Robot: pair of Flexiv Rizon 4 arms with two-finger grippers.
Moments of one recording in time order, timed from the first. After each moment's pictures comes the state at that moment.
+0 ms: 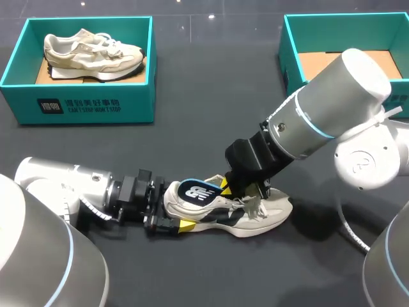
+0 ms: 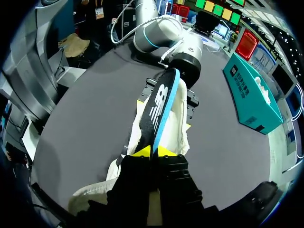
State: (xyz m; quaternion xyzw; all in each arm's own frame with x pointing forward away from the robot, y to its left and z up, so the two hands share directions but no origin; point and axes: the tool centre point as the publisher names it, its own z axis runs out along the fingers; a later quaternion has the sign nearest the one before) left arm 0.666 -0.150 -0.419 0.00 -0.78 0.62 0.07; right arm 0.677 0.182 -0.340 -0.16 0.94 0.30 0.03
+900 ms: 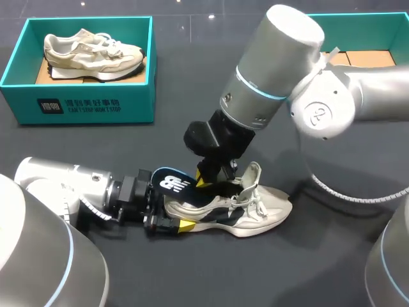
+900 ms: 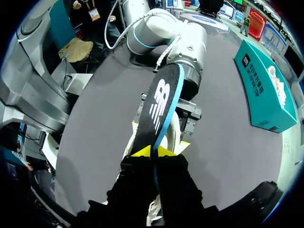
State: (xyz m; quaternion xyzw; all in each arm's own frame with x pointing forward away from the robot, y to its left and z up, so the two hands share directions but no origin) left arm 0.666 -0.150 -0.419 0.00 -0.78 0.62 0.07; right arm 0.682 0.230 -0.319 -0.13 0.96 0.22 -0.06
